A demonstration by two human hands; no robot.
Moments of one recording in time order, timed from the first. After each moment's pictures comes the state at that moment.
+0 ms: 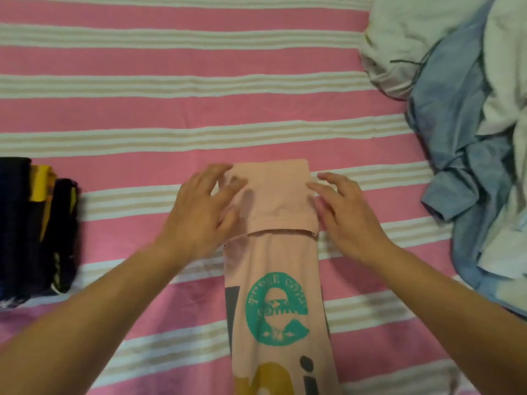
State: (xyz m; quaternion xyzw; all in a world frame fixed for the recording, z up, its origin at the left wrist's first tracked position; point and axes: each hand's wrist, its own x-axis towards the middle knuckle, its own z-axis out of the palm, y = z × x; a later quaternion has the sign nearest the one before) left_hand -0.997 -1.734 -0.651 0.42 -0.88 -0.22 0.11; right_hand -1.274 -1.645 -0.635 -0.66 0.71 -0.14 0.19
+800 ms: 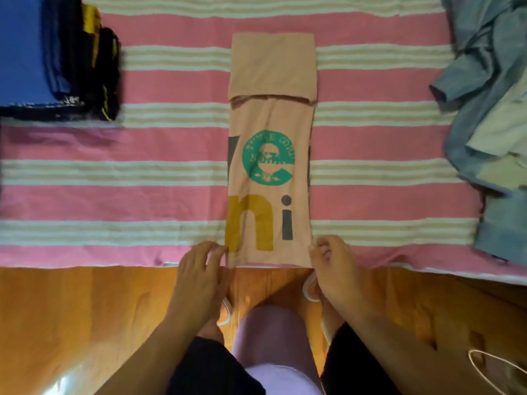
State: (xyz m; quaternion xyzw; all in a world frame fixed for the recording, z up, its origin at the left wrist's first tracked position) left_hand -0.926 -1.322 -0.645 0.57 -0.78 -0.25 -0.04; right_hand -1.211 -1.307 -0.644 -0.40 0.81 -0.13 0.40
